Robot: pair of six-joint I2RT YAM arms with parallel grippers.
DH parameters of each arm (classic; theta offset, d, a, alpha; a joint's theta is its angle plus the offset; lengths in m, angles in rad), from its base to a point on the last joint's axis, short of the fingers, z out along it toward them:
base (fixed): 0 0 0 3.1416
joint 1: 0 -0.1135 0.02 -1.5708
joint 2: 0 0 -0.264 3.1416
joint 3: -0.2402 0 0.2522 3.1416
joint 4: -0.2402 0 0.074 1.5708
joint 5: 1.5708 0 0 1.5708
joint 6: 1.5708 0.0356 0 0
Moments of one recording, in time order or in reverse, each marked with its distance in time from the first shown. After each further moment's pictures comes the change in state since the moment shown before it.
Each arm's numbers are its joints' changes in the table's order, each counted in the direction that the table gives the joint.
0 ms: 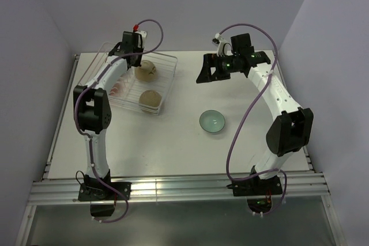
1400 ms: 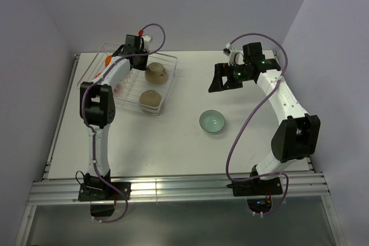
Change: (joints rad) left arm -0.018 -0.143 -0.067 -0.003 0.246 -0.043; right arm 0.105 0.088 0.158 -0.062 0.012 -0.120
